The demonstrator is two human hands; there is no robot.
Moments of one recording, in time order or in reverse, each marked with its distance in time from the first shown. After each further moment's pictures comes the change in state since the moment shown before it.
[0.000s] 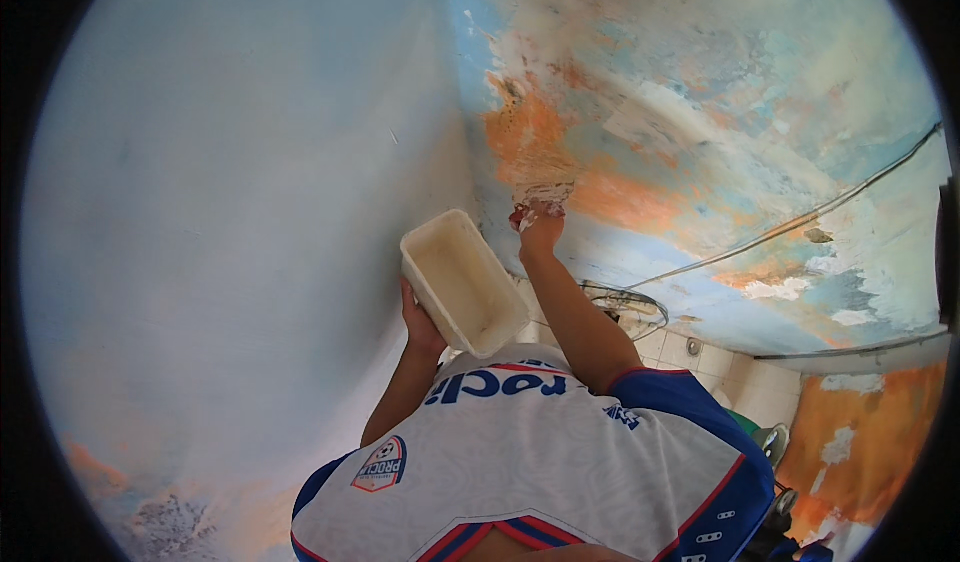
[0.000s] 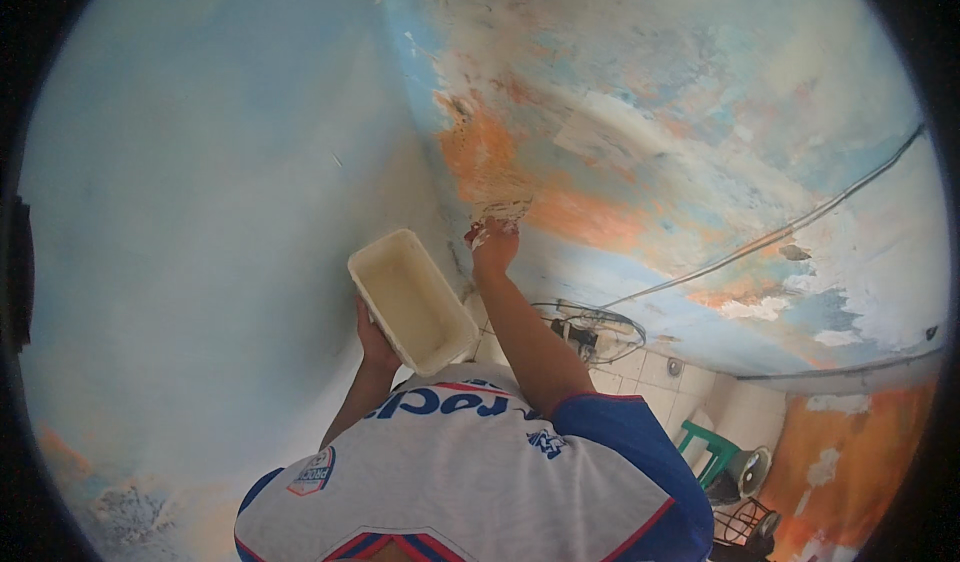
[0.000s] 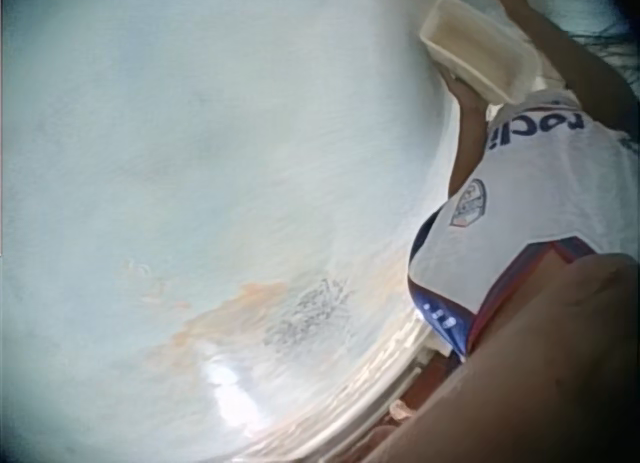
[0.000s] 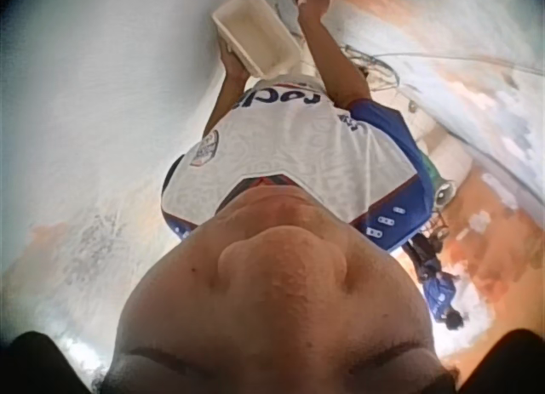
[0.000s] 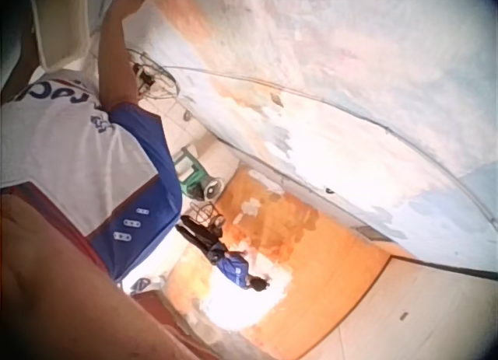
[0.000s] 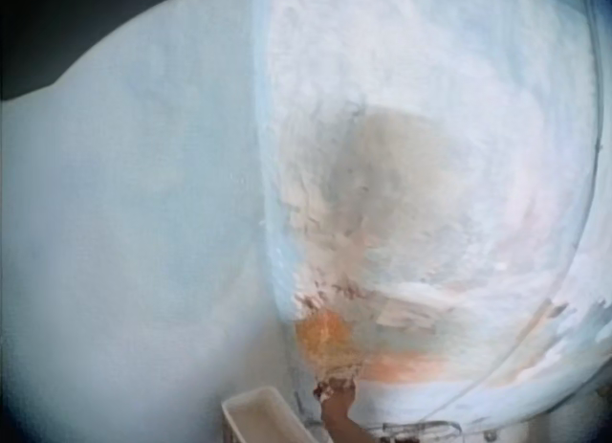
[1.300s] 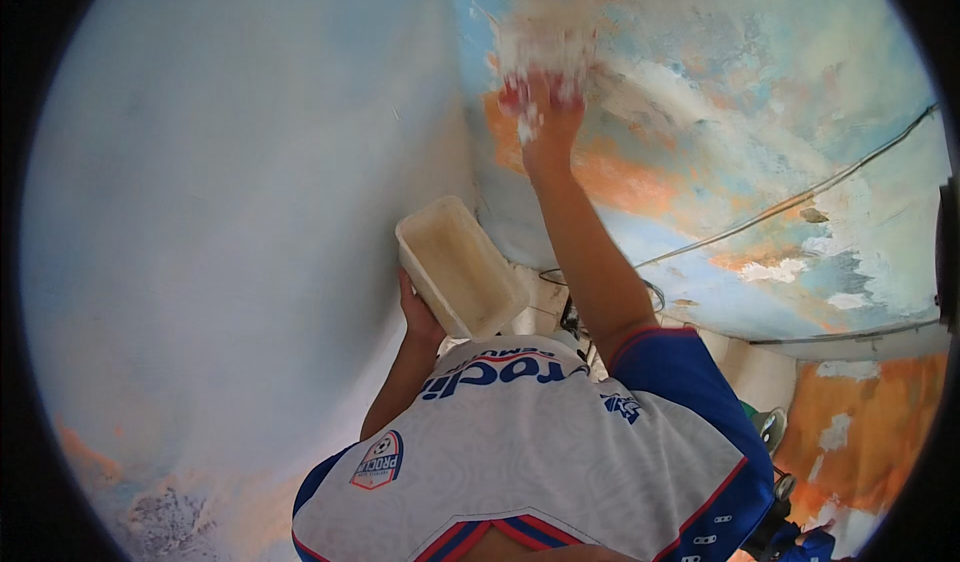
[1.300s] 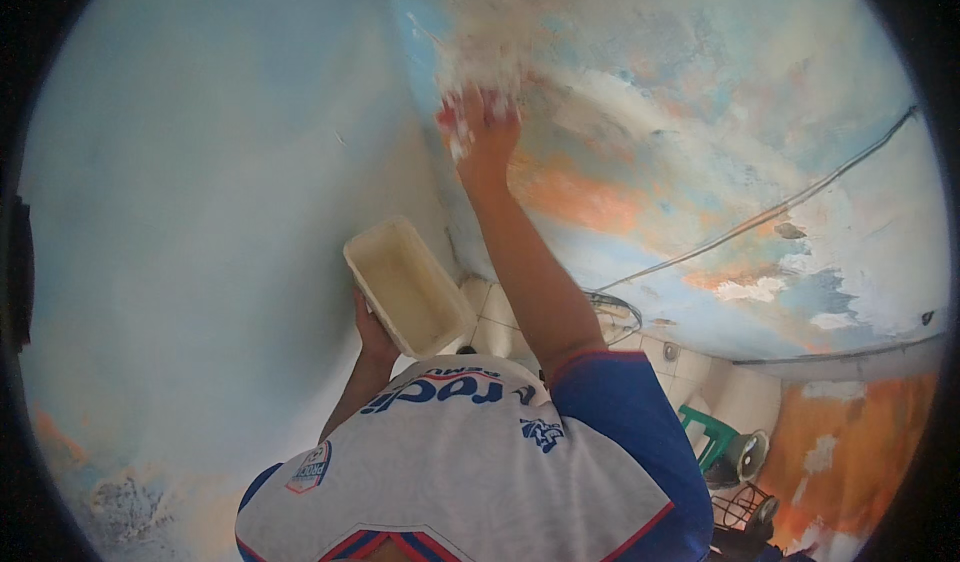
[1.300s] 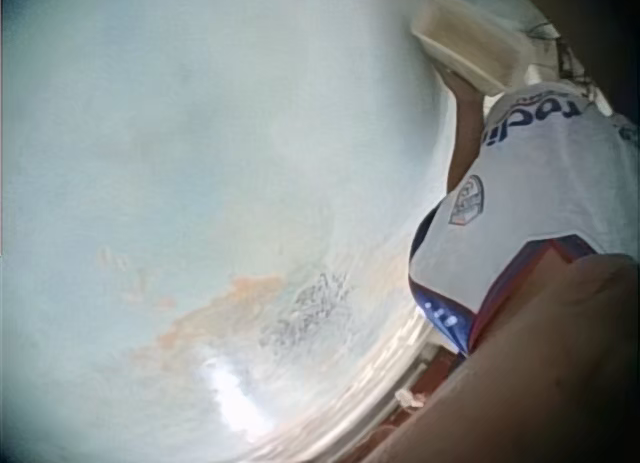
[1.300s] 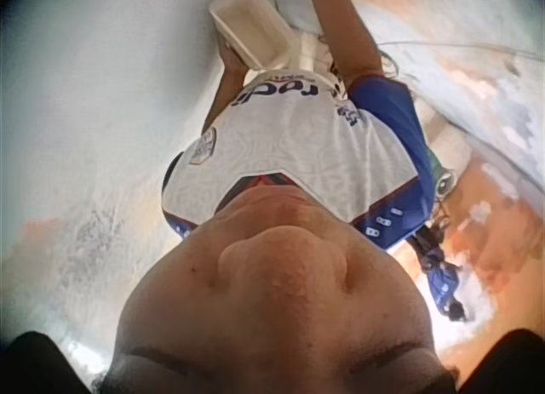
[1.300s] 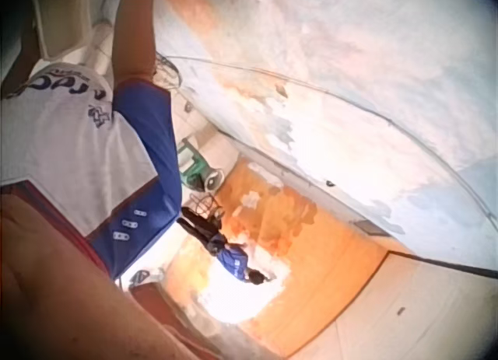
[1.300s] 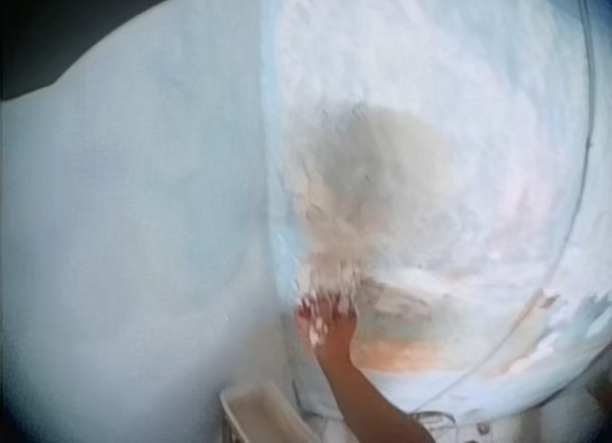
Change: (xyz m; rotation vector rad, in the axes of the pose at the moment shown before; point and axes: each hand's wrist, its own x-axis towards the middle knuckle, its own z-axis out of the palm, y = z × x) left_hand -0.006 -0.005 -0.019 -0.035 -0.066 -0.028; right_hand 0.043 -0.126 0.083 -0.459 -0.181 -0.982
